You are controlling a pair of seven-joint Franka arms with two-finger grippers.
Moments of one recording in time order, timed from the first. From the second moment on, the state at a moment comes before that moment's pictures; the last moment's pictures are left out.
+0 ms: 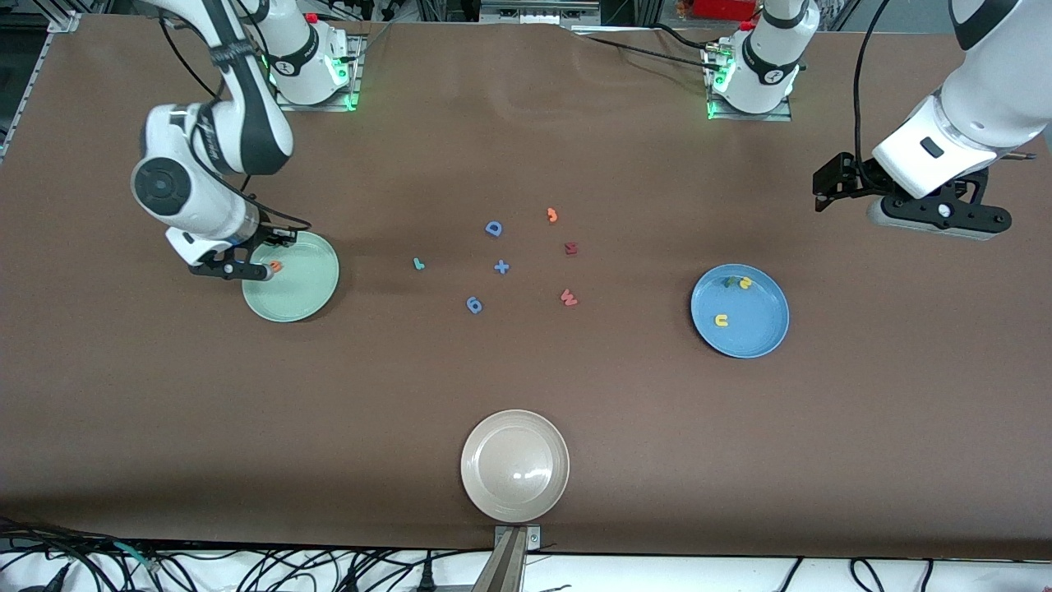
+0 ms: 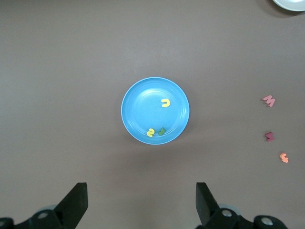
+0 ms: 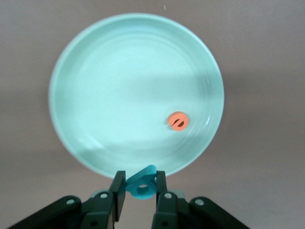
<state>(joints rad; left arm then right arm) -0.04 0.01 -0.12 -1.65 0.01 1.60 0.00 0.65 0.21 -0.52 -2.29 0.02 2.25 0.18</state>
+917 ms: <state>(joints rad) -0.05 0.01 -0.12 -1.63 0.01 1.58 0.00 0.65 0.33 -0.52 -2.32 0.17 2.38 0.06</state>
